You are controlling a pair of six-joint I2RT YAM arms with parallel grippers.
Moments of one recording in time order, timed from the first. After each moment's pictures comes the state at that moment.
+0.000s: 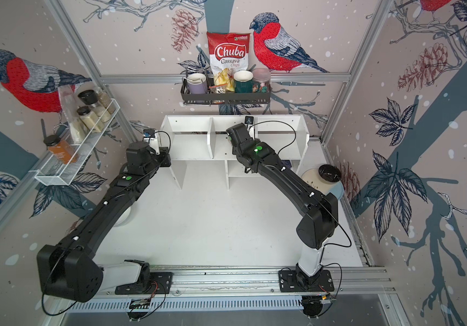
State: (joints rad) left arm -0.18 1.30 1.11 -0.16 -0.05 -0.13; right arm 0.71 1.82 1.90 -0.70 0.60 0.45
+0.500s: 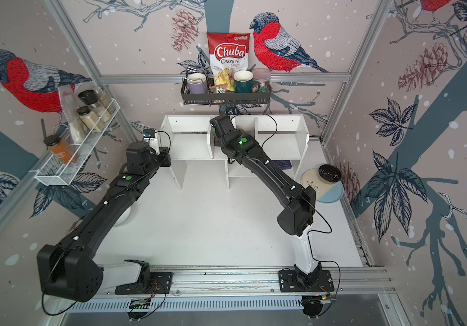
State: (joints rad) left arm -0.18 1.30 1.11 -0.16 -0.05 -0.13; right arm 0.78 2.00 2.13 -0.74 0.49 0.47
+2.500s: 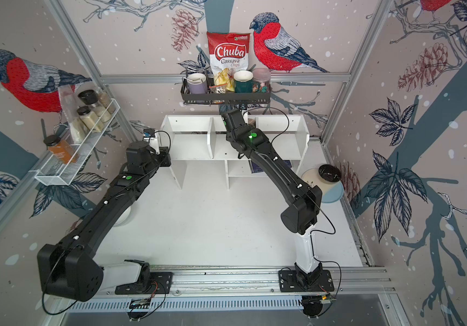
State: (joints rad) left arm -0.18 1.30 1.11 -0.16 -0.04 -0.13; right arm 0.69 1.97 2.16 -0.79 0.58 0.42
